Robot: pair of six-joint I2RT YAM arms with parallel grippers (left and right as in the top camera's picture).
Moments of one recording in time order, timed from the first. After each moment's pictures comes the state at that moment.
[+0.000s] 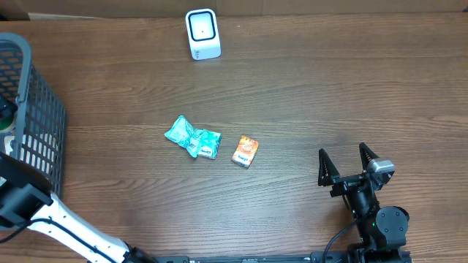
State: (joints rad) left arm 0.84 2.36 2.25 -1.11 0.10 0.14; right arm 0.08 0.01 0.02 -0.02 -0.12 0.20
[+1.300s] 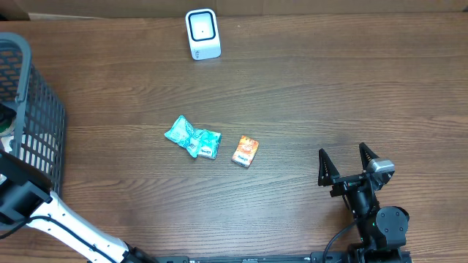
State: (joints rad) left arm 0.84 2.40 2.29 -1.15 0.11 0.08; right arm 0.08 0.01 0.02 -0.02 -0.12 0.20
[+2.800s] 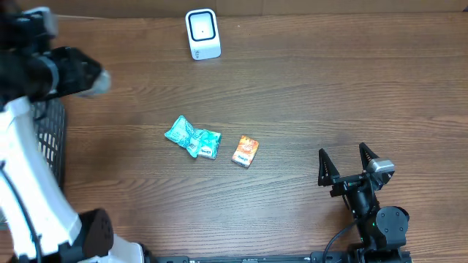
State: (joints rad) left arm 0.24 1.72 2.37 -1.69 0.18 -0.04; right arm 0.08 0.01 0.02 -0.02 -0.12 0.20
